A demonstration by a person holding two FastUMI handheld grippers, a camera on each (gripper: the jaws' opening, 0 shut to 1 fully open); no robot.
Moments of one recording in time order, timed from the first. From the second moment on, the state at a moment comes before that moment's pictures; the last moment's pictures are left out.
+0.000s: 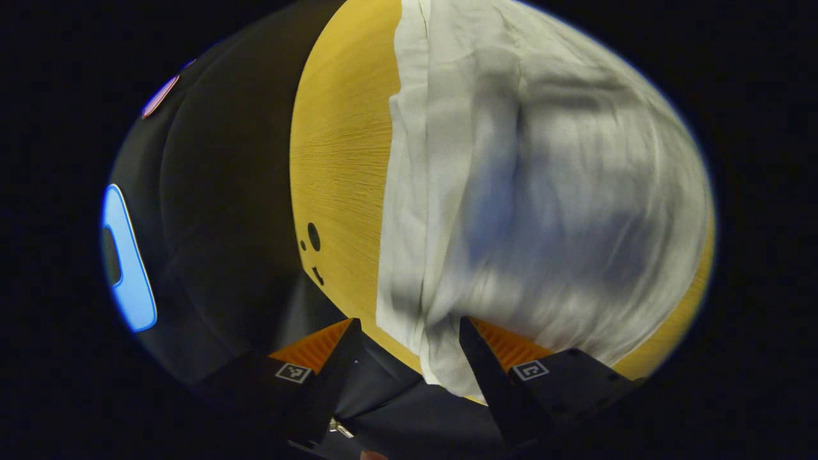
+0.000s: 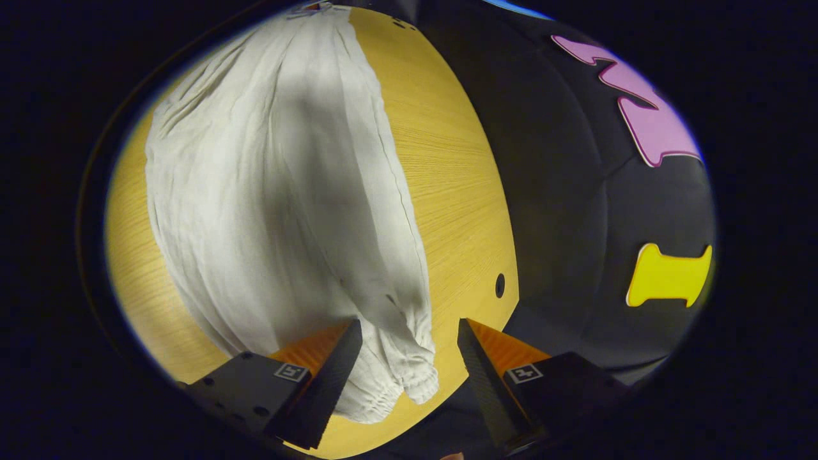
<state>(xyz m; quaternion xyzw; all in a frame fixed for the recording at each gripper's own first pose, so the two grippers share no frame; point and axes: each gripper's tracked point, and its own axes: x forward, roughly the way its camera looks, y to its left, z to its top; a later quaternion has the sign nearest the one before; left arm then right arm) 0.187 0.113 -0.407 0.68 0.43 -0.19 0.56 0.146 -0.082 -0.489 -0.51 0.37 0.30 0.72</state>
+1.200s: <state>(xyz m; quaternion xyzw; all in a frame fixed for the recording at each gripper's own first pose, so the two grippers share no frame) 0.111 0.087 -0.327 0.21 0.37 0.04 0.91 0.087 -0.070 -0.387 0.01 0.38 0.00 0.92</state>
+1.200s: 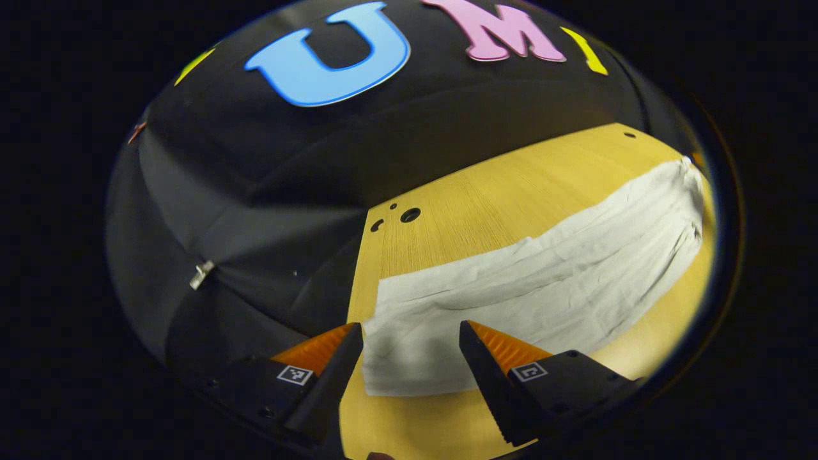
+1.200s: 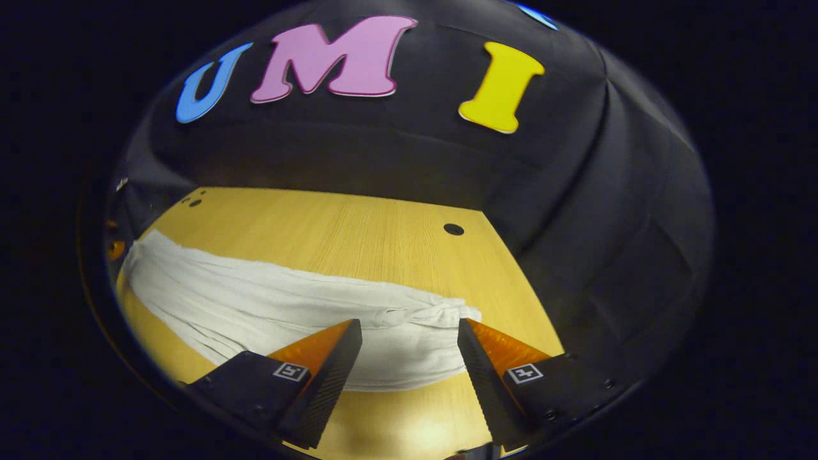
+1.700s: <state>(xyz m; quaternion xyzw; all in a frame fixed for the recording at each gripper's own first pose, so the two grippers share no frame) 0.070 0.057 -0.363 -0.16 0.40 0.10 0.90 0.053 -0.093 -0.435 0.21 0.45 -0.11 0.86</state>
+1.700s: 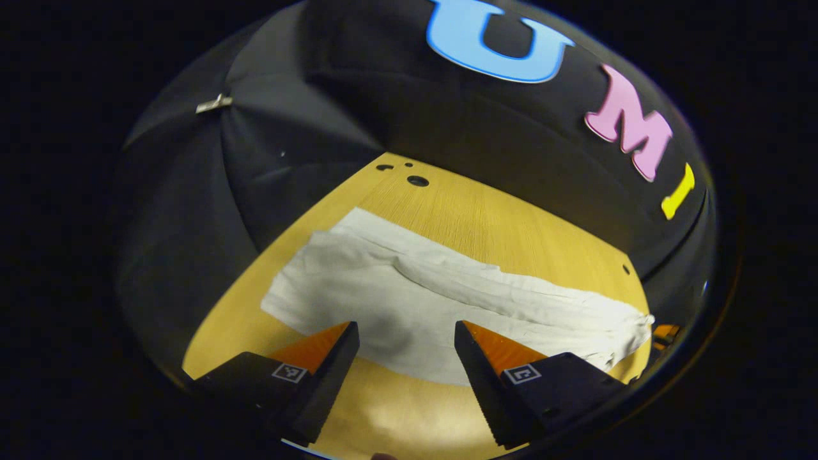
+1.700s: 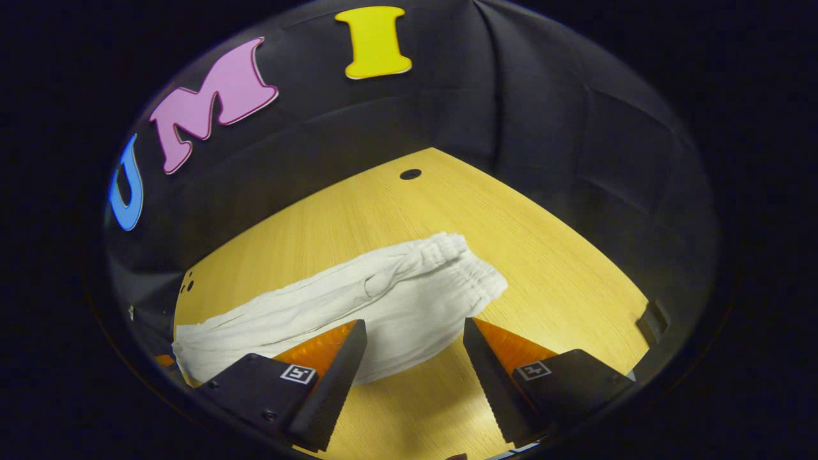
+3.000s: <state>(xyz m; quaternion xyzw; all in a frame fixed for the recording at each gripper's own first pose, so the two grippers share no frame) 0.117 0.074 -0.407 -0.37 0.38 0.18 0.82 0.085 -0.118 -0.500 0.35 0.45 -0.19 0.80</state>
